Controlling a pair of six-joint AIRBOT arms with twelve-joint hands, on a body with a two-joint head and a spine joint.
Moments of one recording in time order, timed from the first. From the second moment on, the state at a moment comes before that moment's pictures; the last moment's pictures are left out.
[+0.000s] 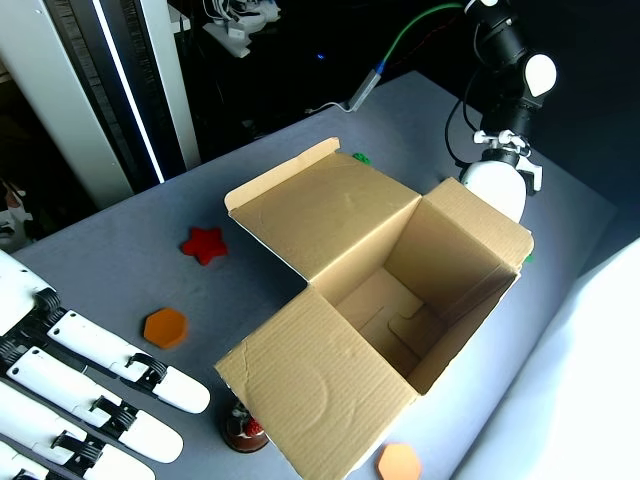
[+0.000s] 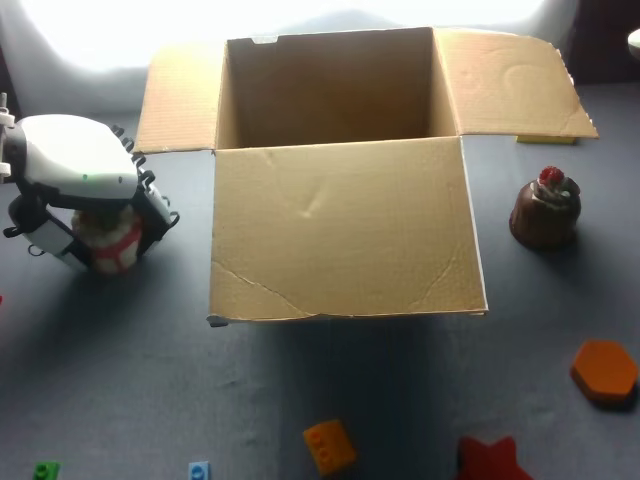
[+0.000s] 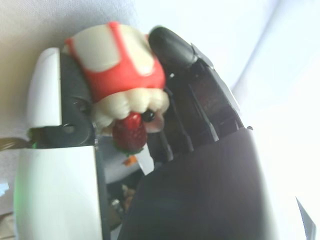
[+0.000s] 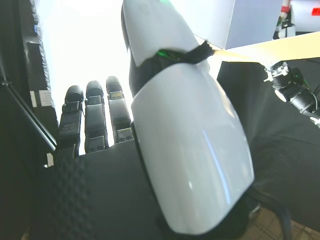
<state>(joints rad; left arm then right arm) 0.48 -1.34 2.09 1.53 -0.92 -0.26 -0.20 -0.52 0.79 0.51 0.29 -1.57</state>
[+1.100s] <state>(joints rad) 0.11 -1.11 1.85 1.84 -1.04 -0.42 -0.20 -0.52 0.79 0.51 0.29 -1.57</state>
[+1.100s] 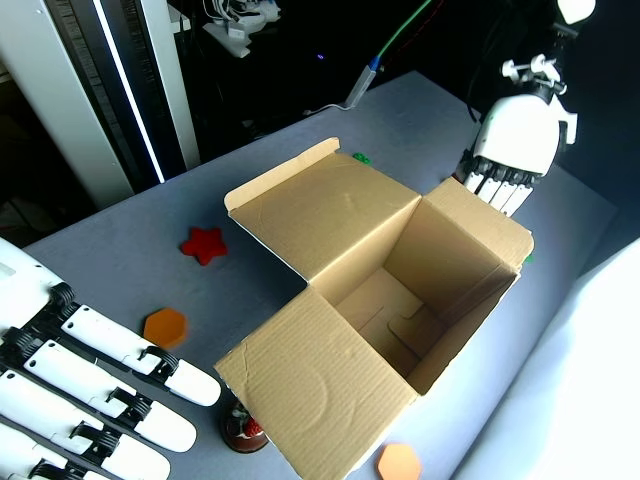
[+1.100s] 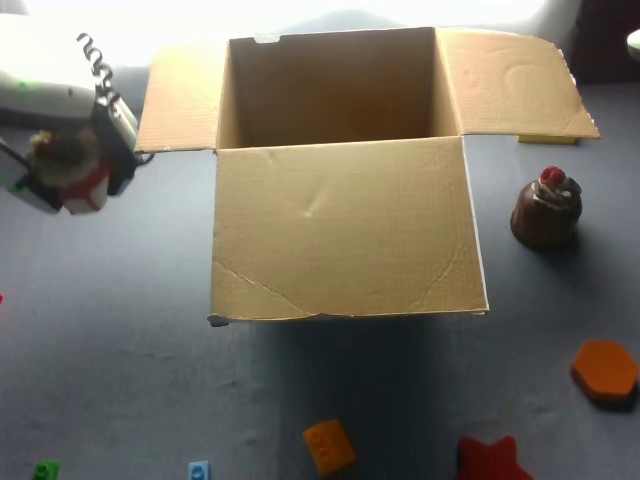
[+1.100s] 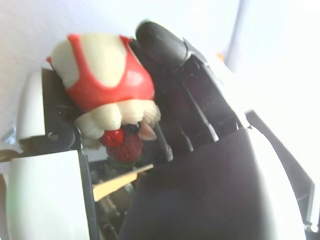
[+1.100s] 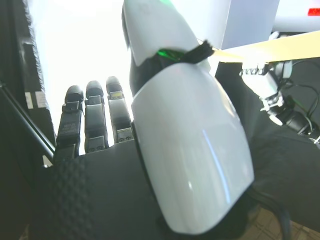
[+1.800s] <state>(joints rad) -0.15 -1.07 1.82 2.08 -1.06 -0.47 -0.21 -0.52 0.79 0.51 0.29 -1.57</state>
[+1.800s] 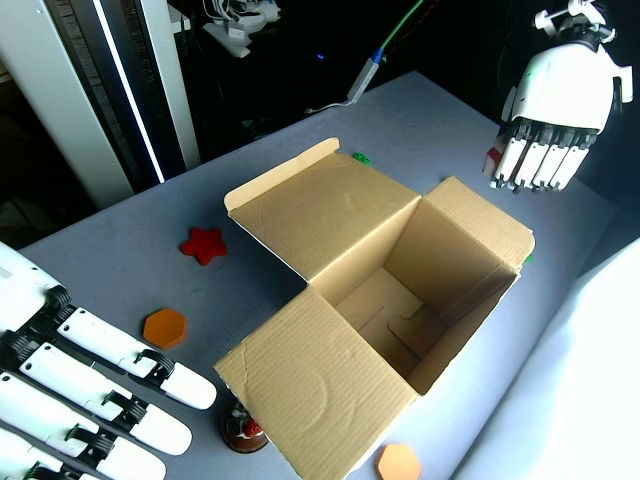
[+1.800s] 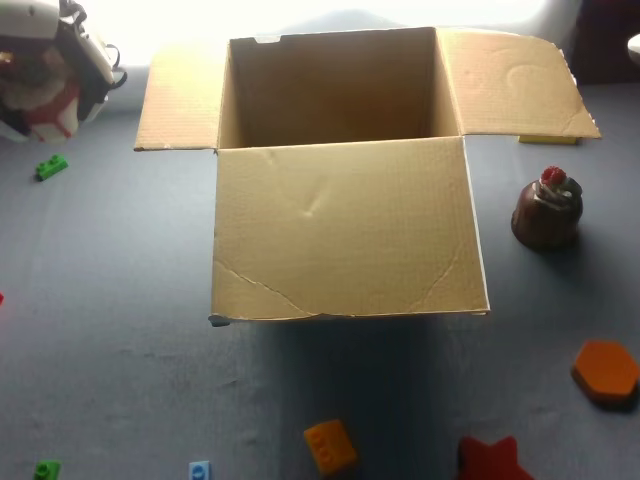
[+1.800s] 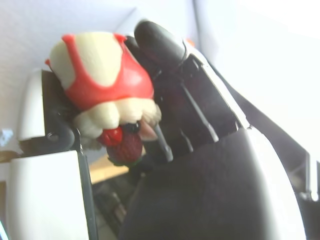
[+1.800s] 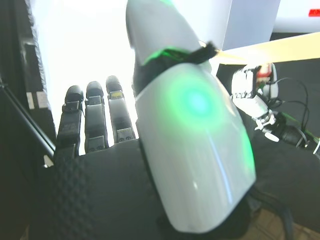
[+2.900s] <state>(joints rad) -0.26 -1.28 1.80 2.14 -1.14 -0.53 -0.24 -0.52 0.78 0.51 0.29 -1.57</state>
